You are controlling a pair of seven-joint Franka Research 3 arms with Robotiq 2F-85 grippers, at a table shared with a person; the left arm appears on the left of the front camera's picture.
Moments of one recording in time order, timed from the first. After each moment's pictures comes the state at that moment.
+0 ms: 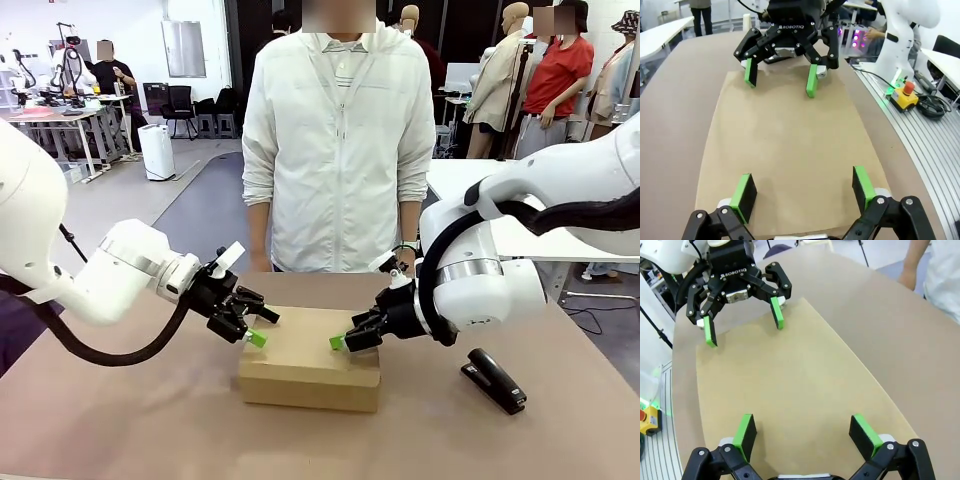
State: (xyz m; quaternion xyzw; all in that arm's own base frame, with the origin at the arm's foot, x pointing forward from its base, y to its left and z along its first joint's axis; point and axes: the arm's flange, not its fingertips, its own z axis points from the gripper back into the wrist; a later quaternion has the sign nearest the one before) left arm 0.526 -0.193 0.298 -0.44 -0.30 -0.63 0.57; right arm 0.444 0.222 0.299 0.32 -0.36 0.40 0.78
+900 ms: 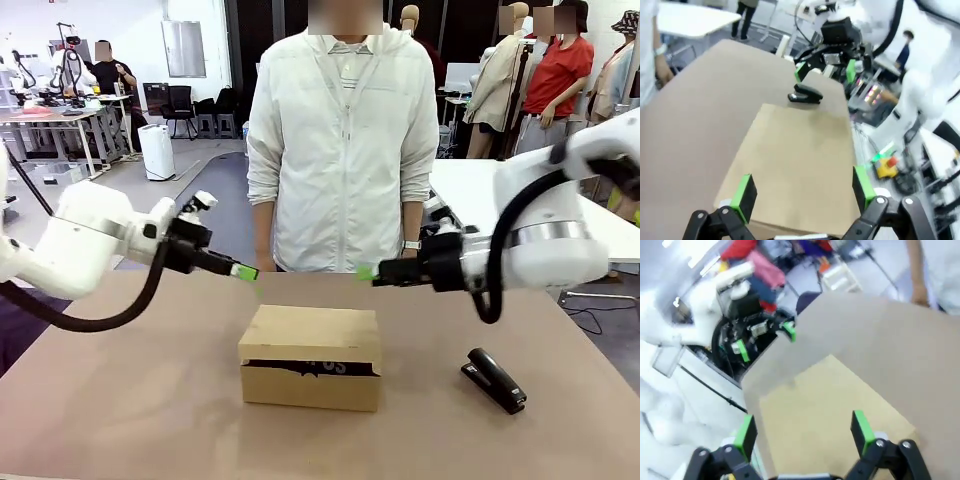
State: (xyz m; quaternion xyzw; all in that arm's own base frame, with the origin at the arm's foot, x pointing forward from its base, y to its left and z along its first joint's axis) left arm 0.528 -0.152 0.387 -0.52 -0.28 -0.44 0.68; right arm 0.453 0.157 0.384 0.51 -0.32 0.22 0.77
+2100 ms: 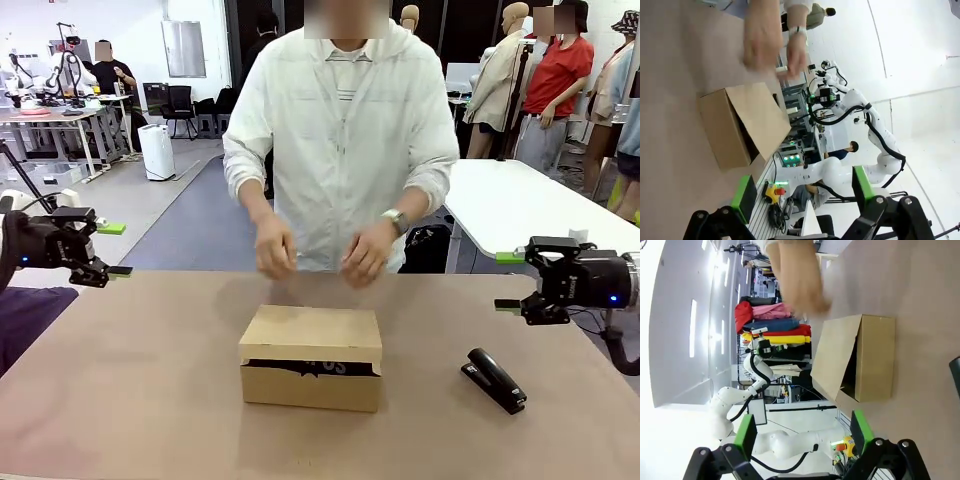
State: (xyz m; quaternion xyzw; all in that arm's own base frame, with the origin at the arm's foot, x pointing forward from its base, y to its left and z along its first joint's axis) left arm 0.486 0.067 0.409 -0.66 -0.10 -0.05 0.74; right arm 0.395 -0.037 0.390 0.63 -0.10 -0.09 0.76
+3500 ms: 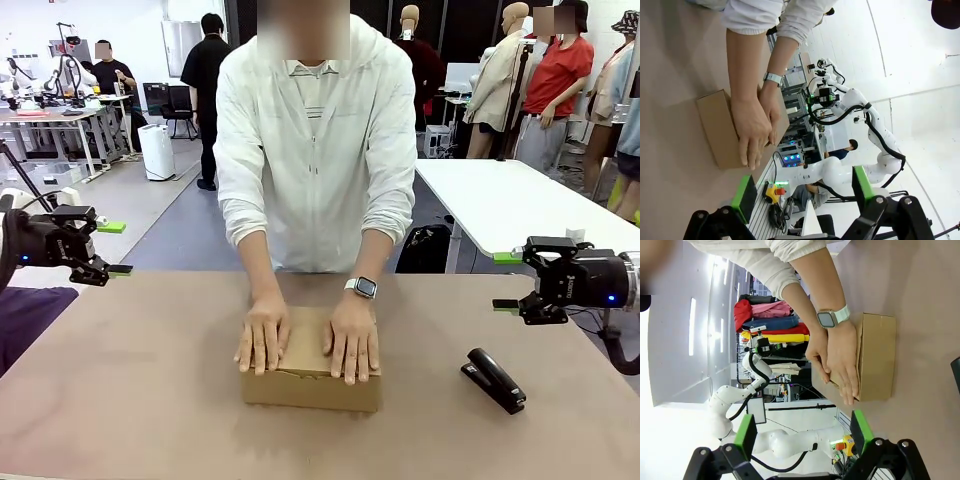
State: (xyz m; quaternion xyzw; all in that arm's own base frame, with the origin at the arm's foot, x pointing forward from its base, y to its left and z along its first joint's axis) left arm 0.487 0.068 0.411 -0.66 -0.10 -0.05 0.74; right arm 0.396 -0.036 0.390 0.63 -0.10 -0.08 0.76
